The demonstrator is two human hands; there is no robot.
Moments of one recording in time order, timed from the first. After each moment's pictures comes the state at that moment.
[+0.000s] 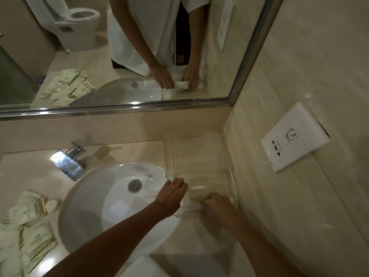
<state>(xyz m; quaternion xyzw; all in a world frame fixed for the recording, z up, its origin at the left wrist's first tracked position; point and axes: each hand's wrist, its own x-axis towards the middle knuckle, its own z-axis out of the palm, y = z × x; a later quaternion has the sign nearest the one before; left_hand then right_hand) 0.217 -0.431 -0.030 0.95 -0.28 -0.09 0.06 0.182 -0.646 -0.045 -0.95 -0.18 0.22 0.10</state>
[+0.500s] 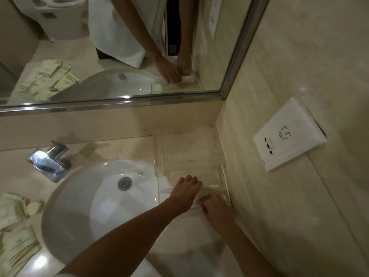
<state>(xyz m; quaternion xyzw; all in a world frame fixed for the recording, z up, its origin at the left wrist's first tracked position) 0.227 -0.506 -0.042 0.94 -0.31 -0.12 0.09 0.163 -0.653 -0.055 -0.98 -0.12 0.10 0.13</state>
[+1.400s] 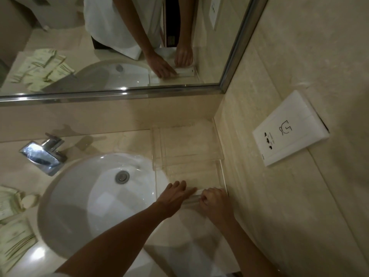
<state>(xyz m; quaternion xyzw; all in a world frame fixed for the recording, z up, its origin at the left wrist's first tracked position) 0.203 -0.472 -0.075 0.92 -0.33 -0.18 0.10 0.168 -0.652 -0.049 -0.99 -0.04 0.09 0.11</state>
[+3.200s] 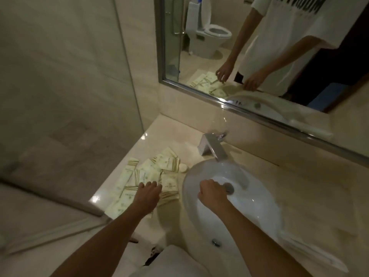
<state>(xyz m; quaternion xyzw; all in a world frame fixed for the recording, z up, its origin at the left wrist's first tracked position) 0.014 -0.015 -0.035 0.98 0.12 -0.16 0.05 0.144 -0.215 0.027 -0.93 -0.31 0.20 0.01</state>
